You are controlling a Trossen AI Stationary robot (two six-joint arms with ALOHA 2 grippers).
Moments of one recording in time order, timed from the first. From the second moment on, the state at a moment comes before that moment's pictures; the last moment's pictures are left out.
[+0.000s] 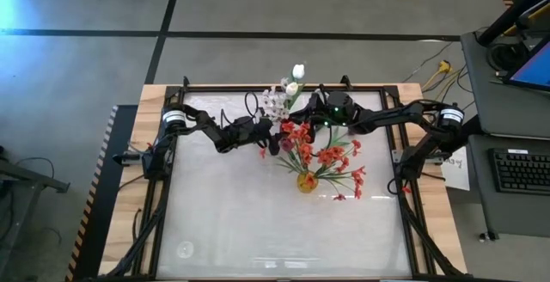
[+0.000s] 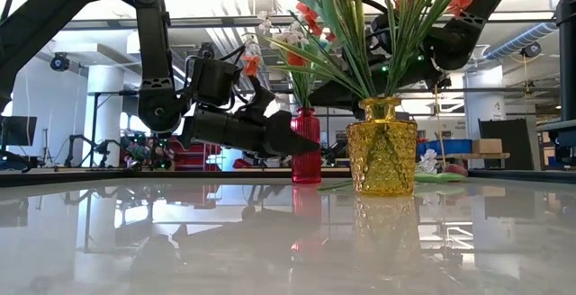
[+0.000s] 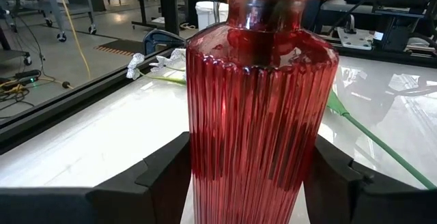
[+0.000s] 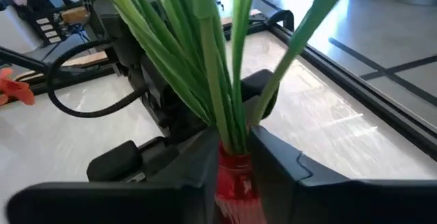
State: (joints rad) left arm 0.33 2.14 0.75 1.25 -0.05 -0.04; right arm -0.47 1.62 0.70 0.67 -0.31 0.09
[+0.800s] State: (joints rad) left arm 0.33 2.14 0.75 1.25 -0.06 -0.03; right arm -0.48 1.53 0.70 0.53 -0.29 0.17
